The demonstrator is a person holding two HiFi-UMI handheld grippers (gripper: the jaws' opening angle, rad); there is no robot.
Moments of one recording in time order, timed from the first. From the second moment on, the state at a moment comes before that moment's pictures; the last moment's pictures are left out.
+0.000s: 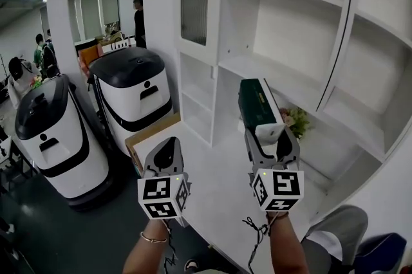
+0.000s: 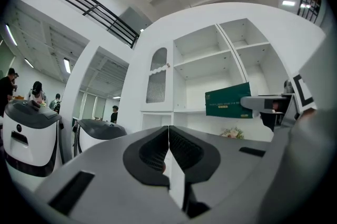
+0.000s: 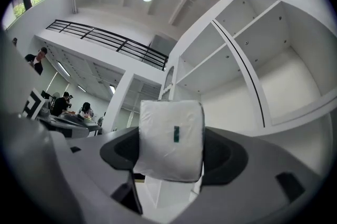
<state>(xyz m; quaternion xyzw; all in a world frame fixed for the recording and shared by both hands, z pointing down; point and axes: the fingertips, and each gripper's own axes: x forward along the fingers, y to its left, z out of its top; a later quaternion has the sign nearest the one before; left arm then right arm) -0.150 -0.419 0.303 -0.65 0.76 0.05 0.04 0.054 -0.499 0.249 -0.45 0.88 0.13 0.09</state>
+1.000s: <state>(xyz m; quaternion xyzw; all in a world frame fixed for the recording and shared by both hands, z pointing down) -0.079 -0.477 0.375 -0.71 0.70 0.04 -0.02 0.172 -0.495 0.370 -0.57 0.82 0.04 0.05</state>
